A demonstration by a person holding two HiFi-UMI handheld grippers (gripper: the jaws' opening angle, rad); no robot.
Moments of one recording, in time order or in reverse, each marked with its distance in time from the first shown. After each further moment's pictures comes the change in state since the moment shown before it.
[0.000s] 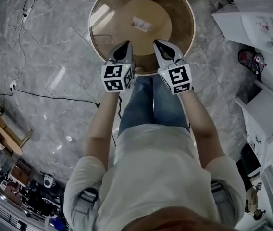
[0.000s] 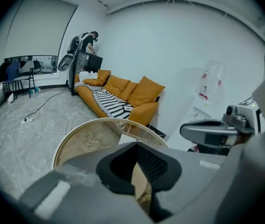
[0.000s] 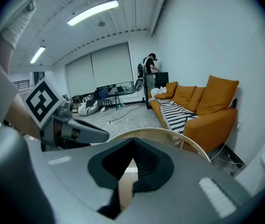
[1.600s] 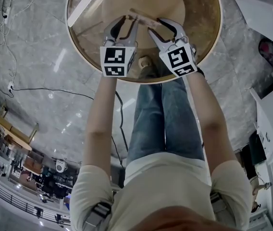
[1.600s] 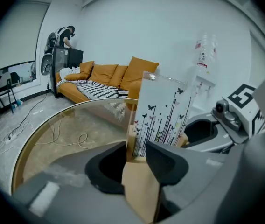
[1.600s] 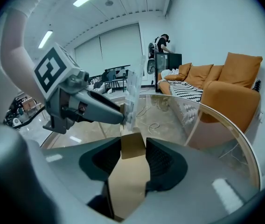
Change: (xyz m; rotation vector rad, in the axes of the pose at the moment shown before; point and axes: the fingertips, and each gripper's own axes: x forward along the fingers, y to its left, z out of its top) left arm 0.171 0.070 -0.081 0.241 0.083 -0.057; right arm 0.153 -0.054 -0.167 -0.114 0.169 0.107
